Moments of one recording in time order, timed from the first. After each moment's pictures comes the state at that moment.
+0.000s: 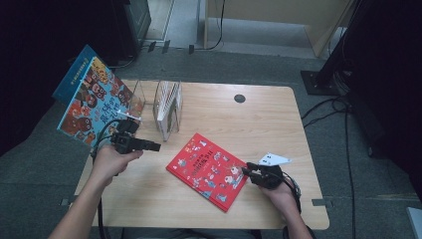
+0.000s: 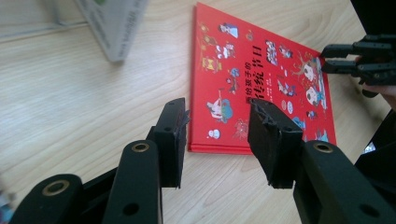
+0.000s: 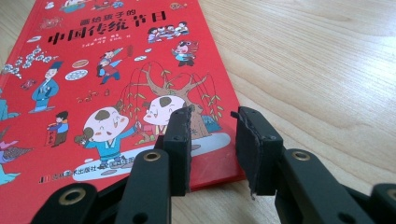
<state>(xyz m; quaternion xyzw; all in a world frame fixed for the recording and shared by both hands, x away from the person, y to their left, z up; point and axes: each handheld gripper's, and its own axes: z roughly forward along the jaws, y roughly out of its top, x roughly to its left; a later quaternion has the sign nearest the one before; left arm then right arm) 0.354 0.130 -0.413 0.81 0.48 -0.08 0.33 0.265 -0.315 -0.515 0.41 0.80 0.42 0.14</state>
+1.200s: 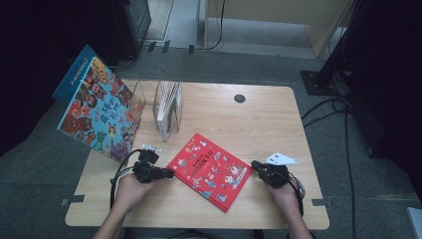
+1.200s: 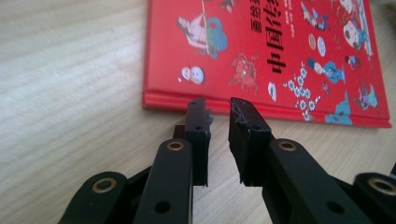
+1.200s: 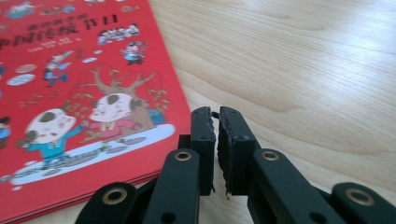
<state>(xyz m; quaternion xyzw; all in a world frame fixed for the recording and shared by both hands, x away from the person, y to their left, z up) 0.303 0.090 -0.493 0.82 0.46 -0.09 0.31 0.266 -0.332 -0.520 0.44 0.78 0.40 0.19</state>
